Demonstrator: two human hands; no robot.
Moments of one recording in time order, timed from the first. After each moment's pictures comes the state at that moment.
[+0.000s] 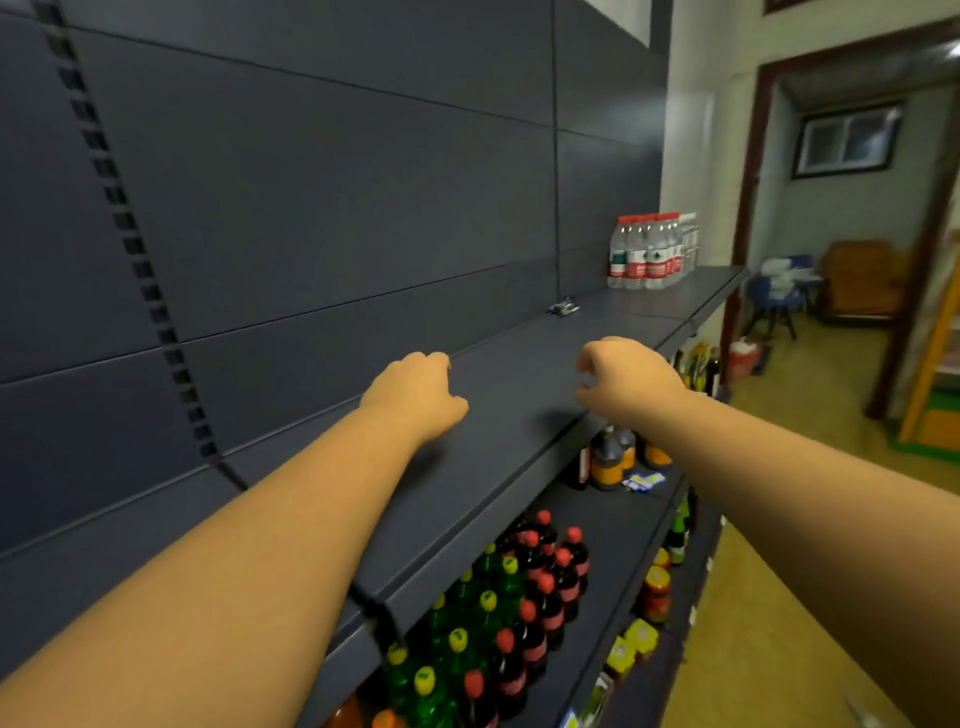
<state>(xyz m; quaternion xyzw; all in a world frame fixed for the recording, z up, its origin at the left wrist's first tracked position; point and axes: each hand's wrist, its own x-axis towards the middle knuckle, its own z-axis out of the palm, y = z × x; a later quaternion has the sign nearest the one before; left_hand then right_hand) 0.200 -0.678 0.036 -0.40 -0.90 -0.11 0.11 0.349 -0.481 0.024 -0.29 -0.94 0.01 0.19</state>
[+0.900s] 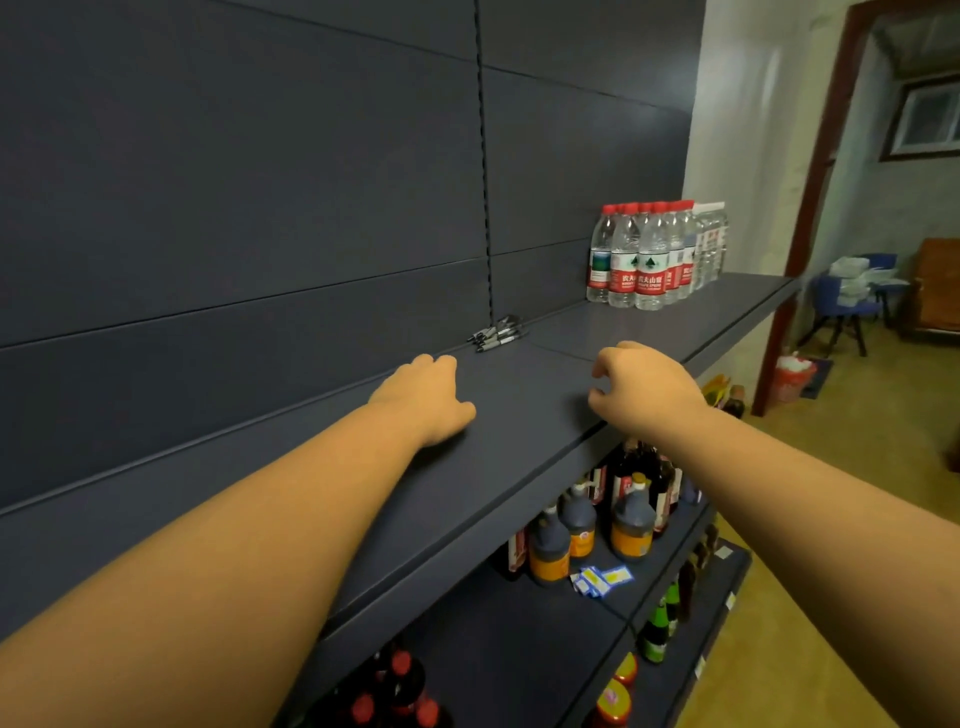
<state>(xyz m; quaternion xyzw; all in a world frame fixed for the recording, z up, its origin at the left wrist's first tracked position) 0.119 -0.251 0.009 -0.35 -0.93 -0.09 0.07 0.265 -0.049 0.002 -0.25 -0.95 0.01 0.20</state>
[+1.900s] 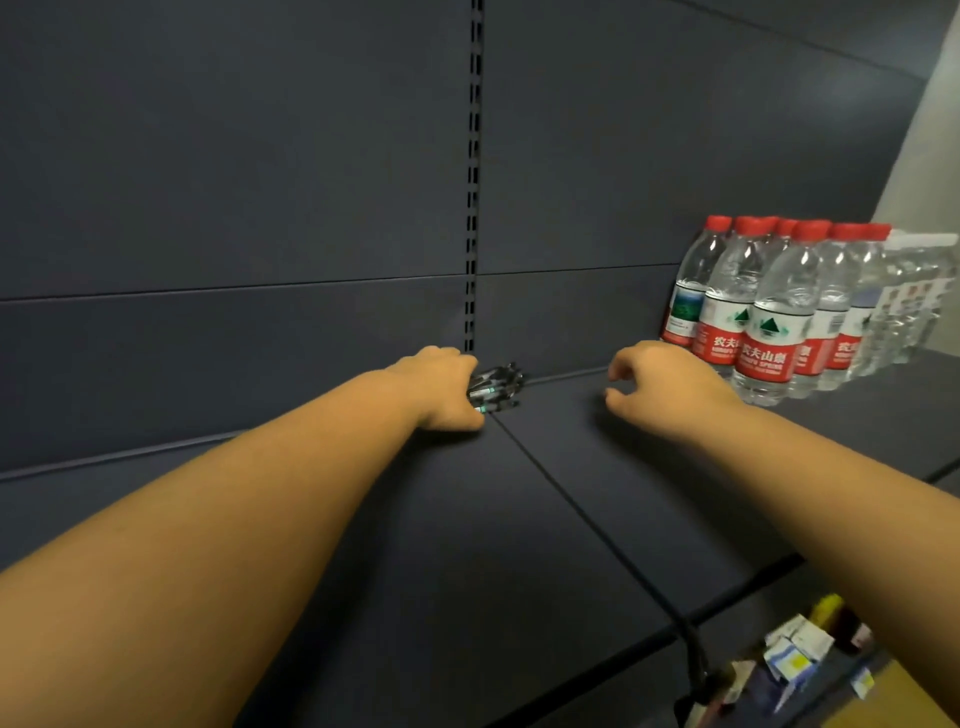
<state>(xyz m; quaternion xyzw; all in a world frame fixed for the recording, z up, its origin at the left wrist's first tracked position) -0.060 -0.007 0.013 -0.28 -0.96 -0.01 0.01 0.041 0.234 0.015 -0.07 -0.98 0.03 0.17</state>
